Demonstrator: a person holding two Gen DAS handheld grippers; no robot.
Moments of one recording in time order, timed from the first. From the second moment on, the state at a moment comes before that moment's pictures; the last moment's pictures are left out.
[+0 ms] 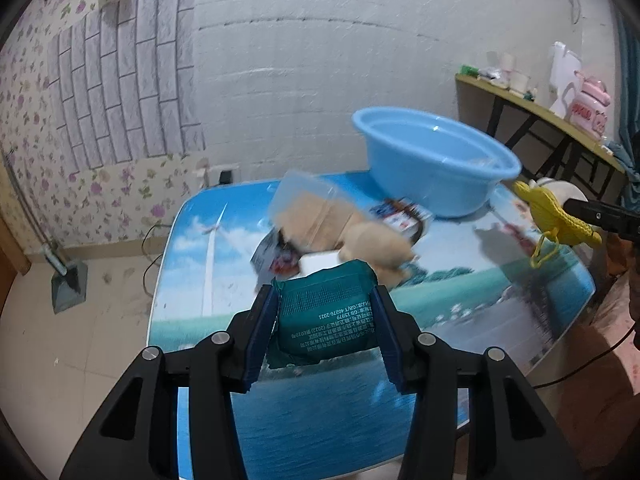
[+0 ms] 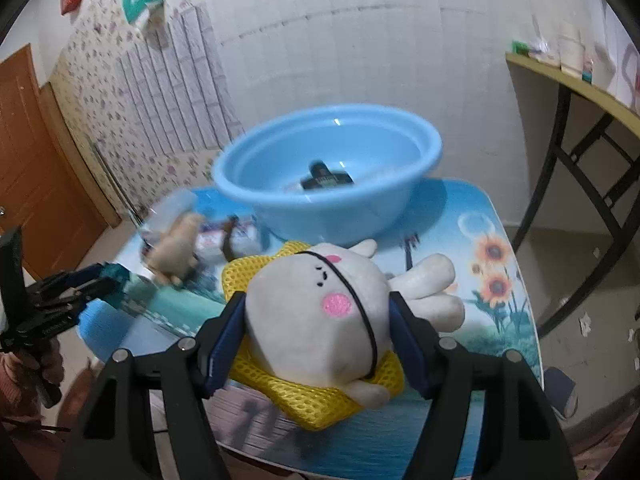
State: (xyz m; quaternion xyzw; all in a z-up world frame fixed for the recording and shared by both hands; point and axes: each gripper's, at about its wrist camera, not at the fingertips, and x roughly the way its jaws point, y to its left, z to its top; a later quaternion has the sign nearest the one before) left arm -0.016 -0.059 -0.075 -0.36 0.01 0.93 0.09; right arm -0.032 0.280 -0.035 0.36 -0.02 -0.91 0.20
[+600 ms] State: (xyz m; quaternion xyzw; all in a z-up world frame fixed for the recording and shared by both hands) left arm -0.087 0.026 -0.020 -0.32 0.05 0.93 0.17; right arm -0.067 0.279 0.004 0.31 -0.03 -0.93 0.21
